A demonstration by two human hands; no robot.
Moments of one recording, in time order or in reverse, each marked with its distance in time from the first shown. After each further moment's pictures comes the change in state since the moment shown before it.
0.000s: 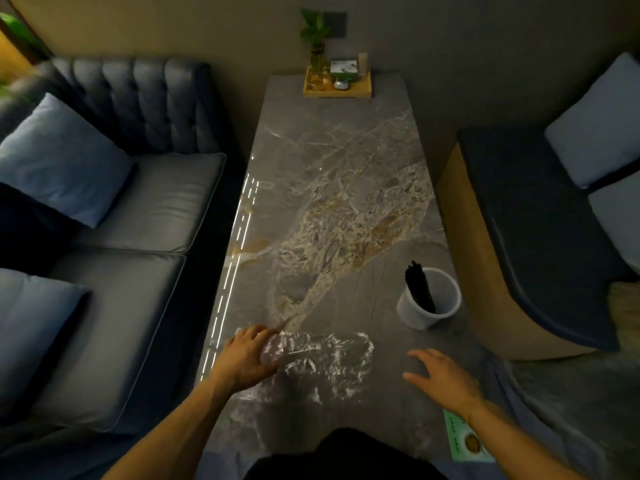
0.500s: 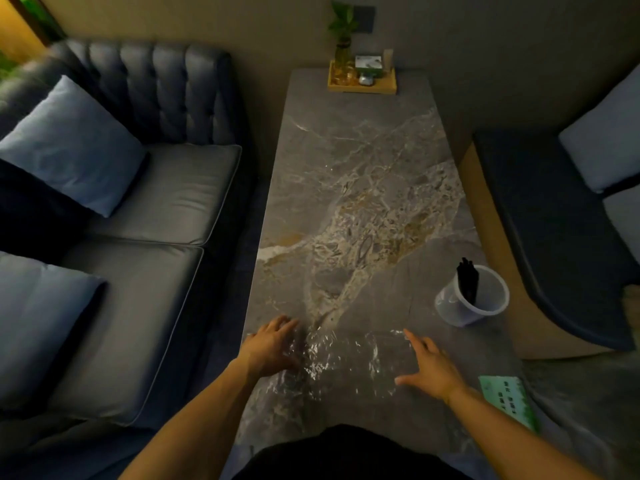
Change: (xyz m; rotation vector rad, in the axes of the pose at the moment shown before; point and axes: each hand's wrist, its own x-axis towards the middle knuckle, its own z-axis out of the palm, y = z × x) left_hand 0.011 -0.056 -0.008 -0.010 -0.212 -0.003; right_hand 0.032 -0.084 0.055 -0.077 -0.030 0.091
